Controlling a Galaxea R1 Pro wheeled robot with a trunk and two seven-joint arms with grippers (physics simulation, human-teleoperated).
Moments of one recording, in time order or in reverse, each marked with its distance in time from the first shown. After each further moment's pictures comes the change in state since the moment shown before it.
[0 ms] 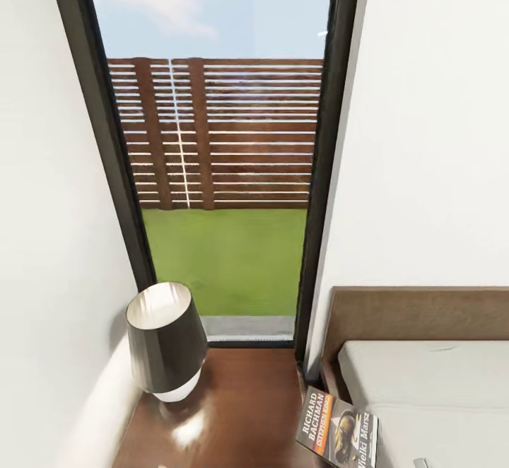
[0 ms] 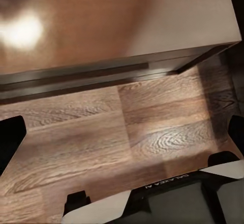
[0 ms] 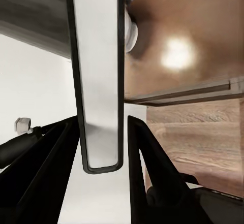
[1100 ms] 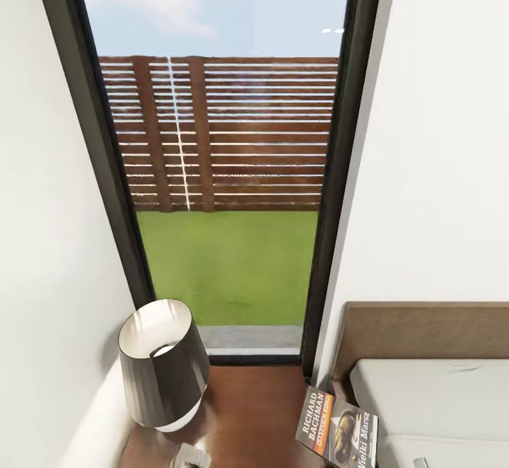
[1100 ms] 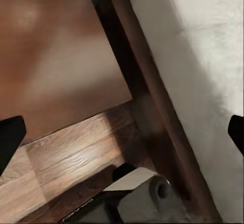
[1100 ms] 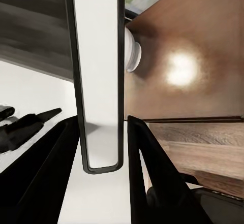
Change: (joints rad) left arm -0.003 0.009 0.019 -0.148 0.046 0.097 -0.449; right arm 0.000 0.000 -0.001 0.000 0.000 0.000 0.000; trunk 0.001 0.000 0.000
